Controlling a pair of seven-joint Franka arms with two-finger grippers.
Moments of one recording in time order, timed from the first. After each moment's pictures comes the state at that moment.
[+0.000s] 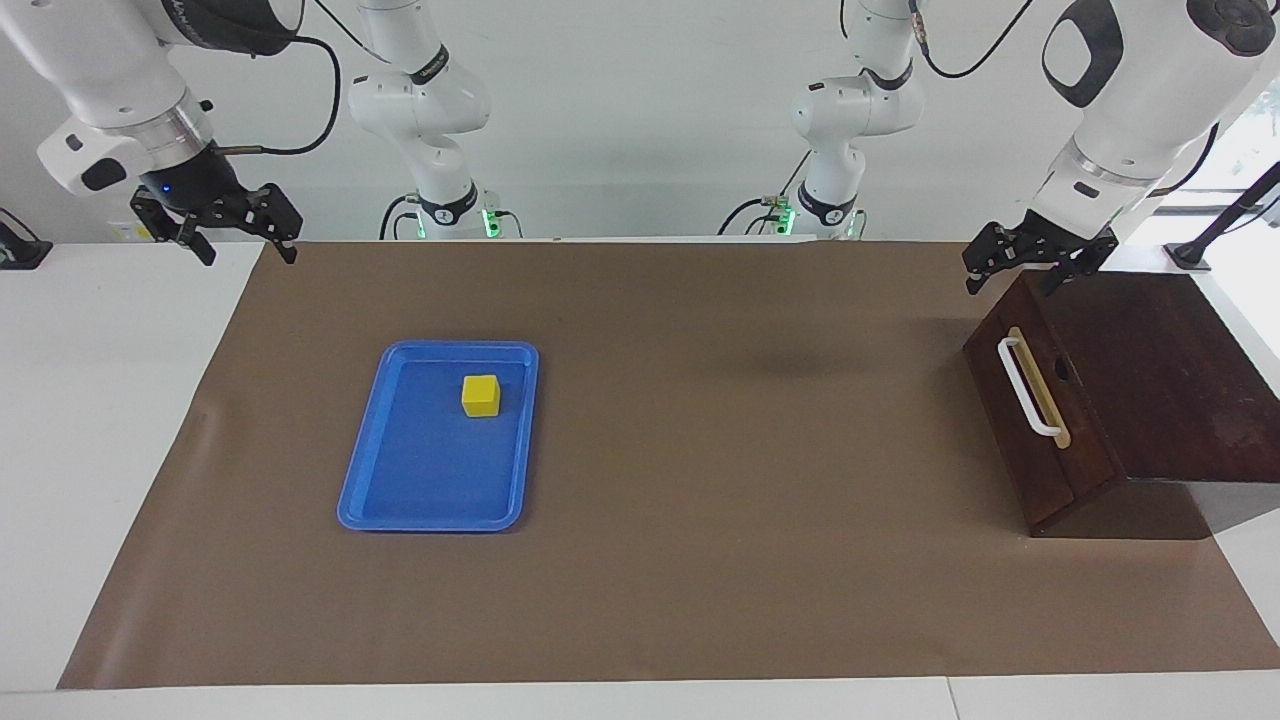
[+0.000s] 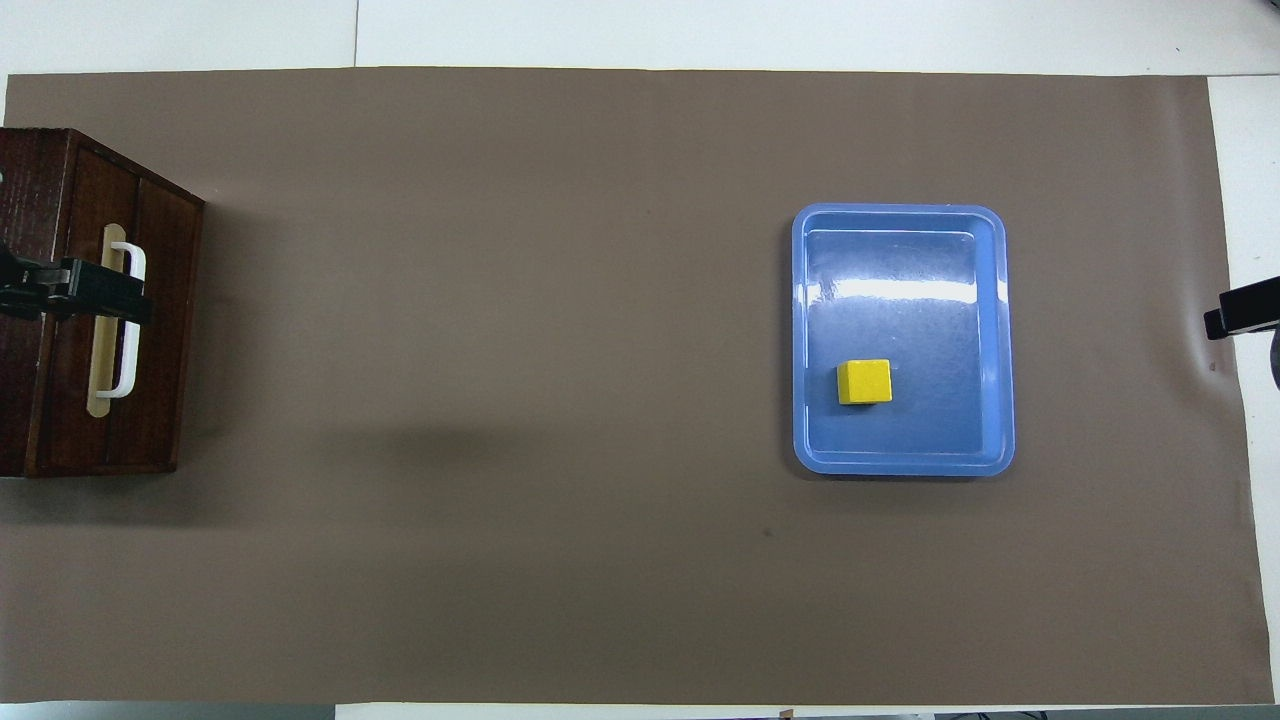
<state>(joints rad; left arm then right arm) 0.04 0.01 -0.08 -1.61 0.00 1.59 0.09 0.02 -0.02 -0.15 -1.56 -0.03 1.49 -0.14</state>
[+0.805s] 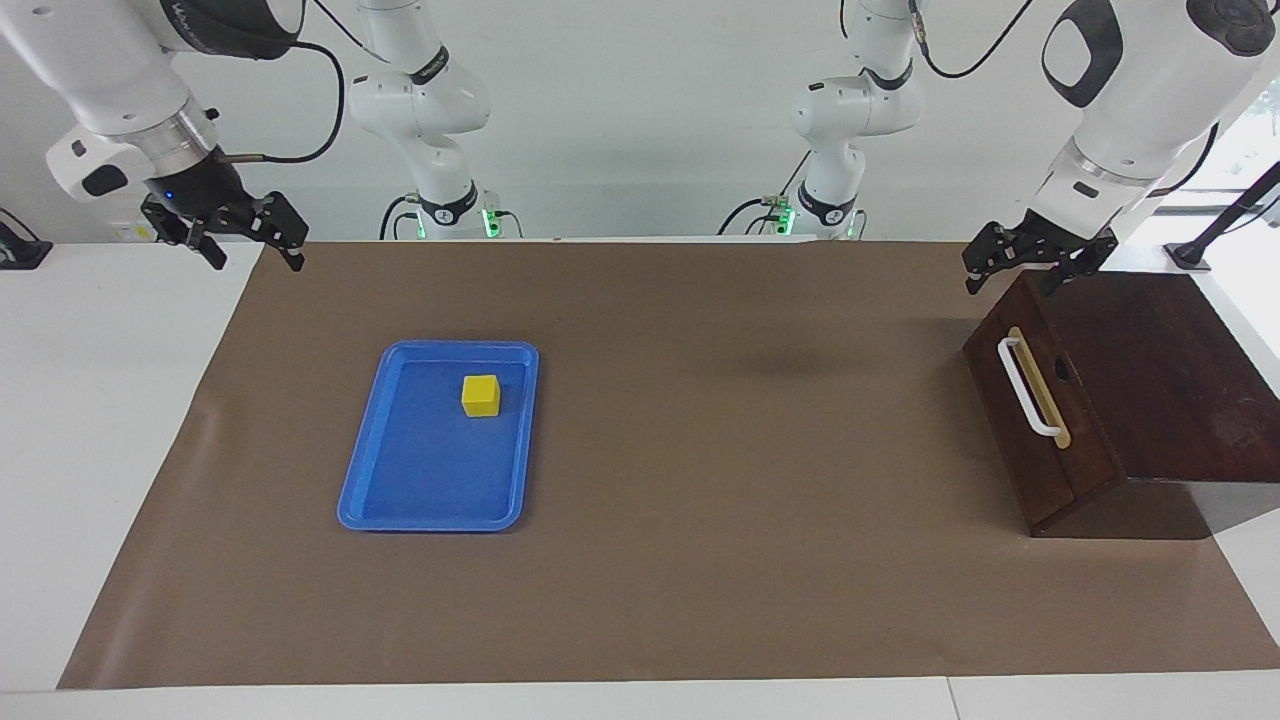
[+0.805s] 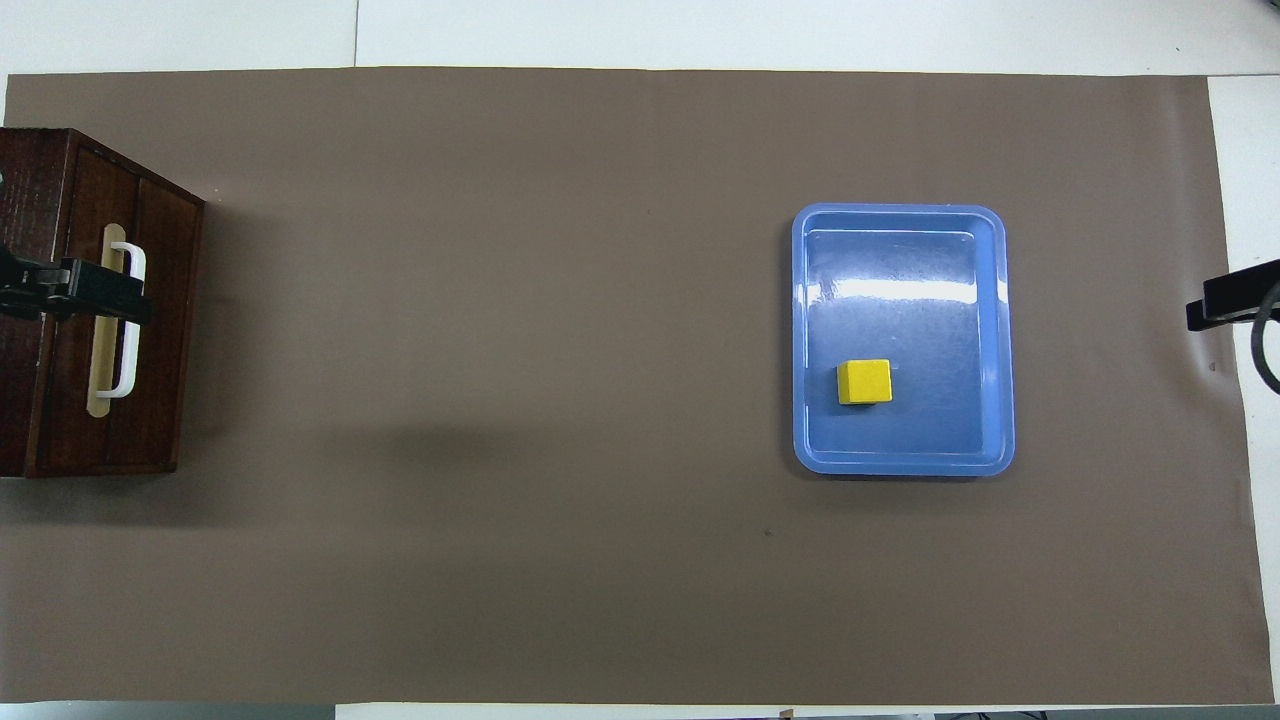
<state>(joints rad) 0.04 0.01 -0.08 -1.61 0.00 1.59 0.09 0.02 -0.02 -0.15 -1.60 0.04 1.51 0.04</state>
